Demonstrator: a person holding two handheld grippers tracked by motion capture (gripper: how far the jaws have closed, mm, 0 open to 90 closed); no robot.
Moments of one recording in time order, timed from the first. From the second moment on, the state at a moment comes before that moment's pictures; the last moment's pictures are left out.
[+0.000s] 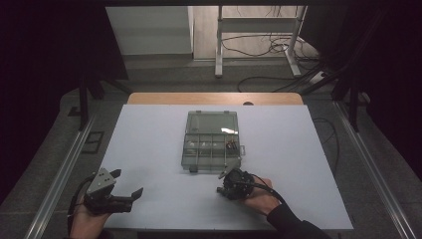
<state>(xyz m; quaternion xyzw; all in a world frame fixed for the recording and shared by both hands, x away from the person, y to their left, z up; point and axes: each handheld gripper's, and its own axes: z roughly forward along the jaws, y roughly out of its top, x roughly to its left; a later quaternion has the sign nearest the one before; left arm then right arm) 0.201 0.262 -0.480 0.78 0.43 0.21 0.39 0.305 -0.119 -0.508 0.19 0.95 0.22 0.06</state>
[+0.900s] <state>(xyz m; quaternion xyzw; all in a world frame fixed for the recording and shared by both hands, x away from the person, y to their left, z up) 0.201 0.263 -0.480 0.78 0.43 0.21 0.39 0.312 -0.135 -0.482 0.24 0.93 0.28 0.06</state>
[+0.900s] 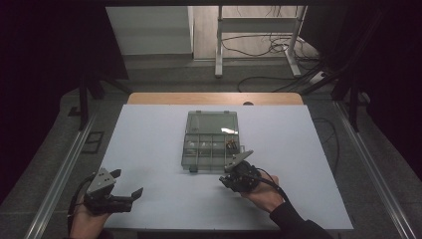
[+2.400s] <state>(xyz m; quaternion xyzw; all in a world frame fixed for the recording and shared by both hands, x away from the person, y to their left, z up) 0.203 0.264 -0.480 0.78 0.44 0.19 0.41 0.346 -0.156 -0.445 0.31 0.89 0.32 0.09</state>
